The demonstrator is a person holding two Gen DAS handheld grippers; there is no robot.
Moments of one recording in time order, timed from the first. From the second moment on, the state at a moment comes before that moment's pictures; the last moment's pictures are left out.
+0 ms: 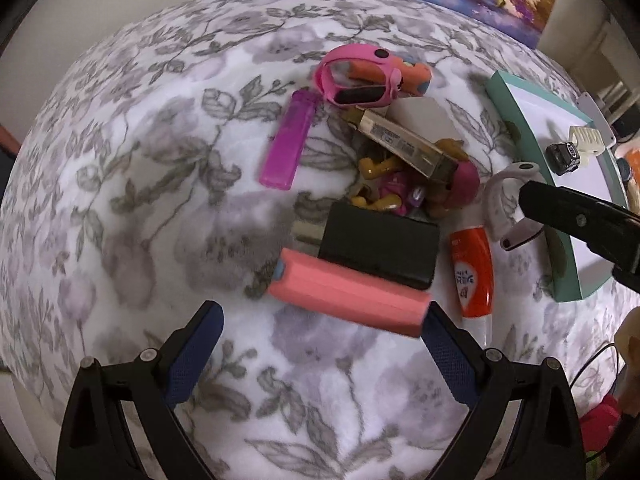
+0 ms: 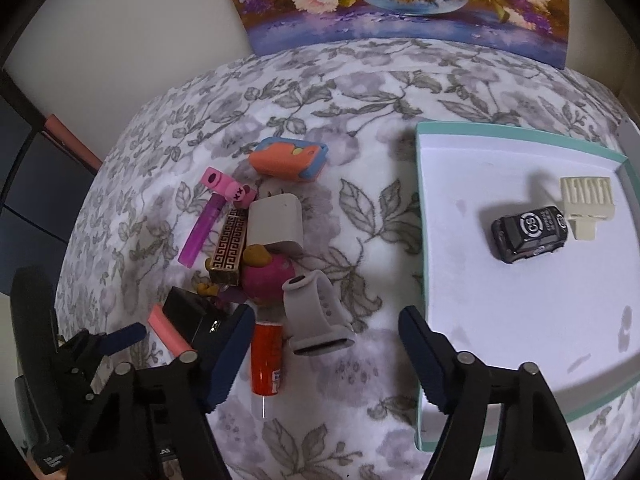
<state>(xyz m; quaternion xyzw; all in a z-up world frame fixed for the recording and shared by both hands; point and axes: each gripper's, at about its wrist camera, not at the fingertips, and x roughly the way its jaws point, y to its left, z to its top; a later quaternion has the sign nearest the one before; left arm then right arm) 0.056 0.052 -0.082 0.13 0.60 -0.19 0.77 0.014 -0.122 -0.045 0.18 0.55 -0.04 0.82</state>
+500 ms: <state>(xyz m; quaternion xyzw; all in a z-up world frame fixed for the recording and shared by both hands) 0.067 0.038 -0.101 0.16 0.56 -0.23 0.78 0.028 -0.118 -0.064 0.18 0.57 -0.03 0.80</state>
